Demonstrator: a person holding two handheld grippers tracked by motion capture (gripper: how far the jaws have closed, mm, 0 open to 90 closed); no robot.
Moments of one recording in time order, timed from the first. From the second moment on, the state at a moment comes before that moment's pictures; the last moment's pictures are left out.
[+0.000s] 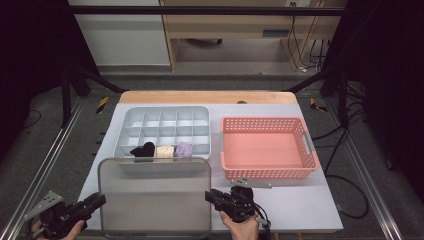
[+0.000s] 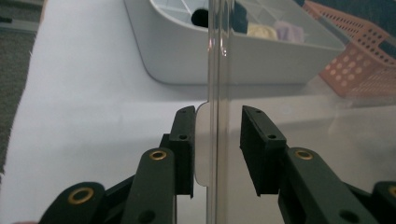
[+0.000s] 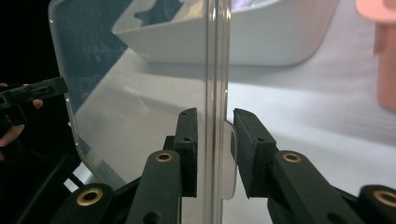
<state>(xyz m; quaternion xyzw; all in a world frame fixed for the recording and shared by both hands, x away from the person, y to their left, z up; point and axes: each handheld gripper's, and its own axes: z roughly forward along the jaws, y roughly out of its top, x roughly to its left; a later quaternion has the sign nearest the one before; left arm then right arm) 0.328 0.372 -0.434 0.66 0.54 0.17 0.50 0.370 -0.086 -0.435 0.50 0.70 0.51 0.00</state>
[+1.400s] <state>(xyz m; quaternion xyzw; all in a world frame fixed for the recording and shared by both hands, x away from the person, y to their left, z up) 0.427 0.359 -0.345 0.64 0.49 0.21 0.55 0.468 -0.101 -0.342 0.47 0.68 0.56 0.07</state>
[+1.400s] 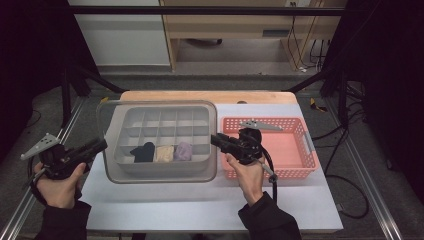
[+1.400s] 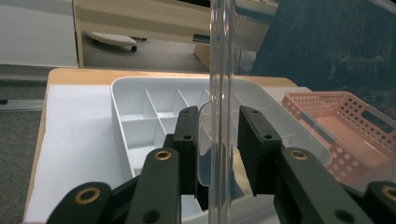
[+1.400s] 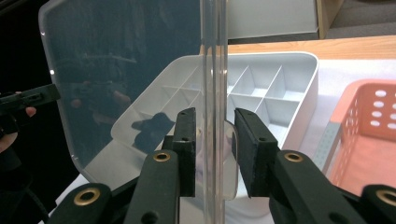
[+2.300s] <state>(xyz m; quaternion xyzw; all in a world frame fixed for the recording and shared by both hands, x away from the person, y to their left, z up) 0.491 0.372 -0.332 0.64 0.49 0.20 0.55 0.526 -0.085 -0.320 0.48 0.68 0.56 0.09</state>
